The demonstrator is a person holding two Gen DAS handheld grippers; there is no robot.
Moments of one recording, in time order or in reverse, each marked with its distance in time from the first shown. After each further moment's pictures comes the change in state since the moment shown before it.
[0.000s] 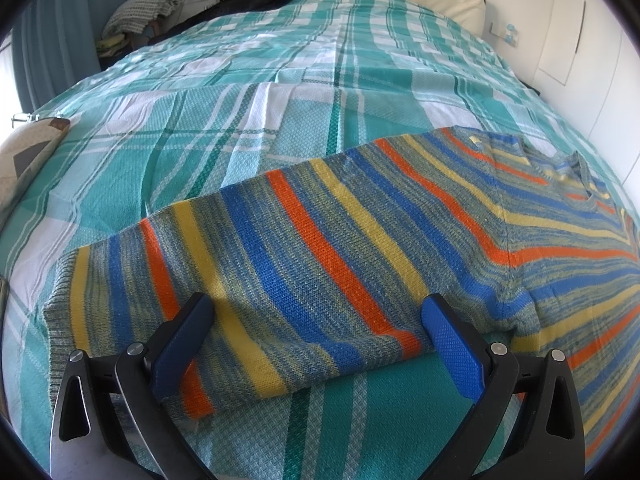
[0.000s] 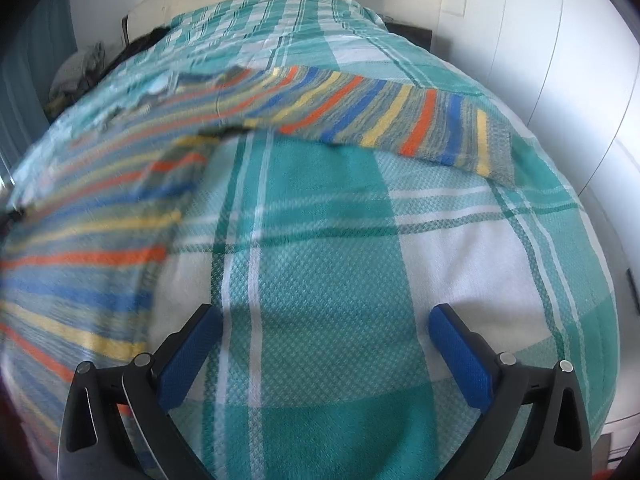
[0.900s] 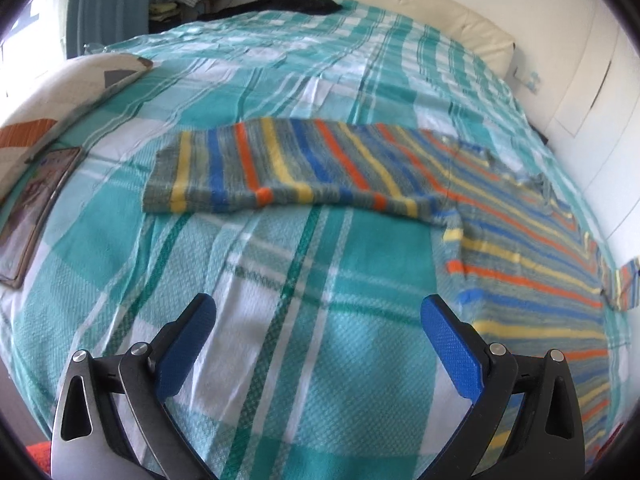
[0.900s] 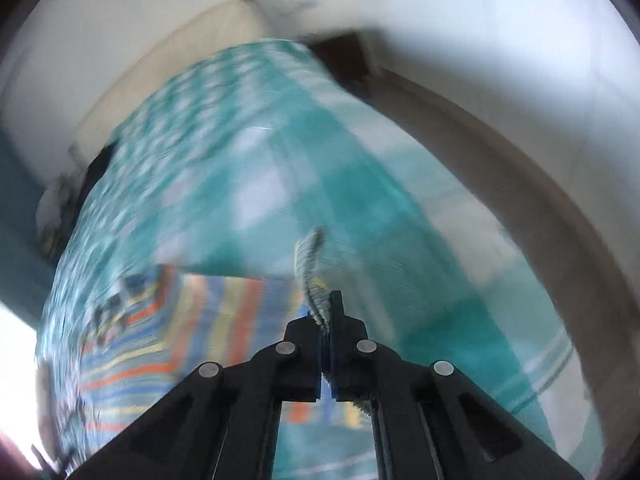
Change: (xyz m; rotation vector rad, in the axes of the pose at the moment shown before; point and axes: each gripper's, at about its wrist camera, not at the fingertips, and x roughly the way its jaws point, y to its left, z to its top) left arm -0.097 0.007 -0.072 -0.212 -0.044 -0.023; right arm 0.007 -0.097 0.182 0.294 -0.074 0.101
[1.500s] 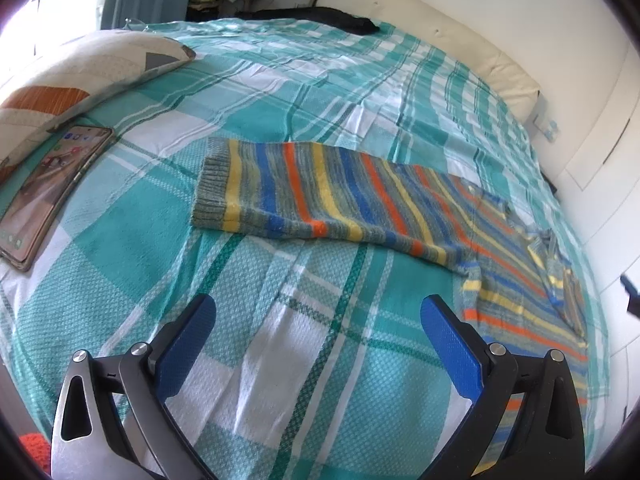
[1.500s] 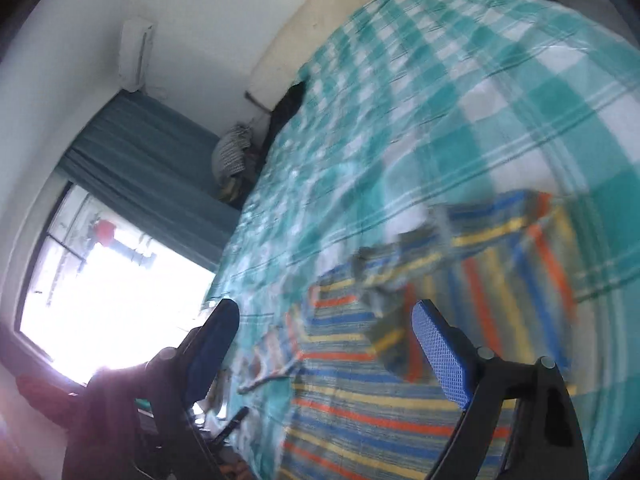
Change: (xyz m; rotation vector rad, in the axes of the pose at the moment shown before) left arm -0.002 0.036 0.009 -0.157 -0.040 -0.005; right arm 0.038 0.203 -0.029 0.014 0.205 0.673
